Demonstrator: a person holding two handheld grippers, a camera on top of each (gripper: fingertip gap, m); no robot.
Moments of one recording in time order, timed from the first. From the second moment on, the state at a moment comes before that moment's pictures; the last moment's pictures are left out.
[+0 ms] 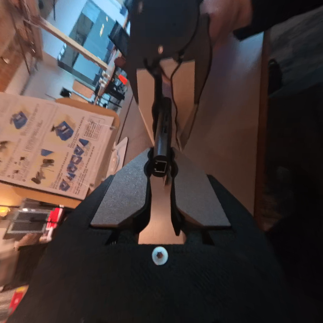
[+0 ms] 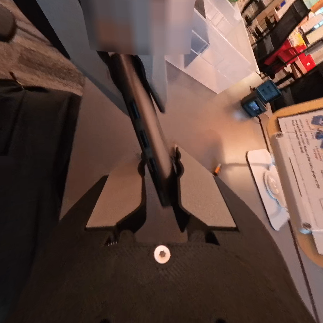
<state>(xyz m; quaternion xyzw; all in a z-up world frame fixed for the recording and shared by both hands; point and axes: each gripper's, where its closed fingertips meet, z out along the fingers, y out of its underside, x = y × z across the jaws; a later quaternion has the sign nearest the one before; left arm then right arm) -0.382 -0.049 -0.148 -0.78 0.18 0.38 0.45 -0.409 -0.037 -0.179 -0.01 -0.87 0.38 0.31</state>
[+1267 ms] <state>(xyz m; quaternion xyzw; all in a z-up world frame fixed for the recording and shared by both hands) -0.493 -0.139 -0.173 -0.84 -0.04 0.43 0.34 -0.528 -0.005 -0.195 -0.27 -0.84 0.40 0.25</state>
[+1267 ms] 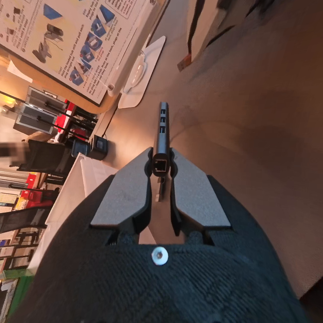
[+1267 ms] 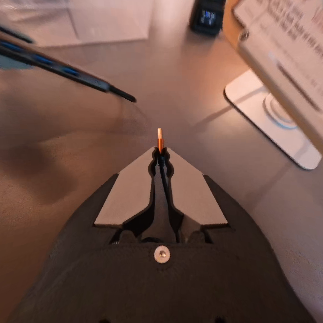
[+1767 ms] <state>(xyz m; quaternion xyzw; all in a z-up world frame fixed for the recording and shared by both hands) -0.434 -0.080 -0.107 -0.80 0.09 0.48 0.35 -0.370 -0.002 -0.107 0.02 -0.80 0.50 0.34</state>
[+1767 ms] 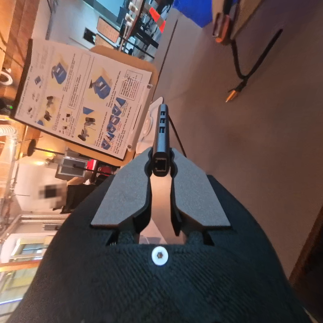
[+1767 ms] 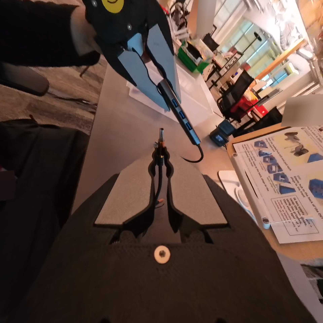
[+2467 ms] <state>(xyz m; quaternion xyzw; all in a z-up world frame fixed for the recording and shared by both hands) -0.446 -0.063 -0.154 -0.83 0.12 0.44 0.32 -0.406 0.002 -0.120 -0.03 -0.83 0.31 0.47</state>
